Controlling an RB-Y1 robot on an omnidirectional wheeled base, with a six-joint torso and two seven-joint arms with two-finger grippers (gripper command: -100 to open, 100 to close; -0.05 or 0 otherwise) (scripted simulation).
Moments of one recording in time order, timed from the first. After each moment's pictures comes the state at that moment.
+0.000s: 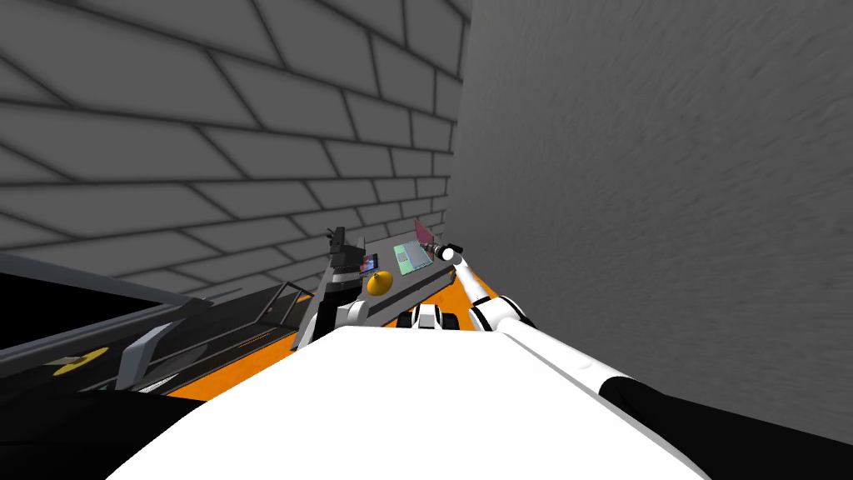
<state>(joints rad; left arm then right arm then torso) 0.51 -0.01 0.01 -2.34 -0.05 -0.36 0.05 -0.56 -0.06 0.15 -1.12 -0.97 0.50 -1.14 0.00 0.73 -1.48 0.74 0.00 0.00</state>
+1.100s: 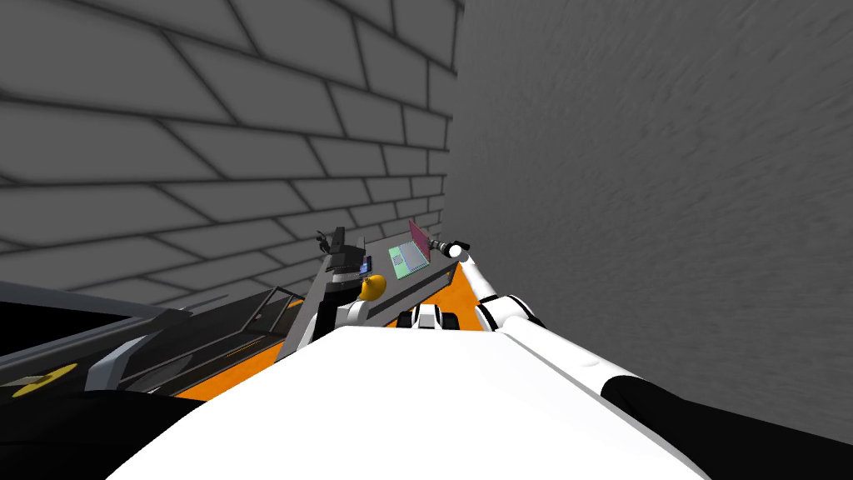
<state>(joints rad) 0.51 -0.01 0.01 -2.34 -0.05 -0.36 0.05 -0.56 -0.14 0.12 -1.16 -1.04 0.55 -1.30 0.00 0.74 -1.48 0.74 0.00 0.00</state>
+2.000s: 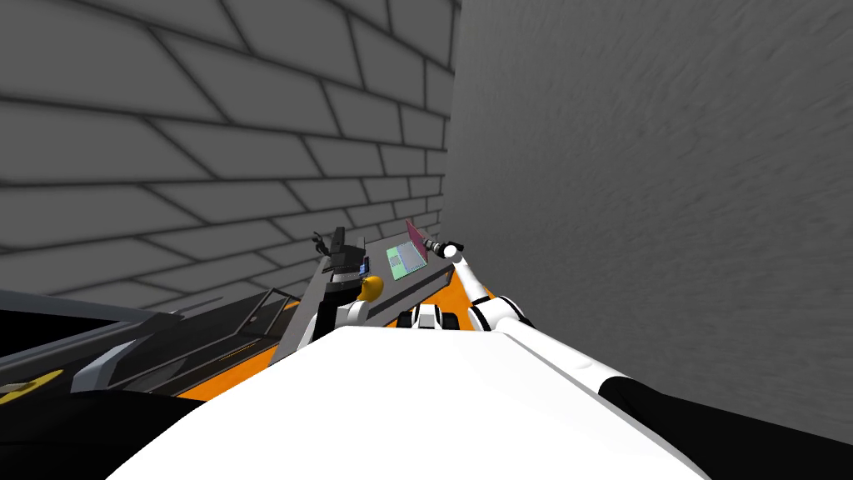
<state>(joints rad) 0.51 -0.01 0.01 -2.34 -0.05 -0.36 0.05 -0.56 -0.04 0.11 -1.17 -1.09 0.57 -1.36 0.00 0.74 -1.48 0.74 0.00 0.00</state>
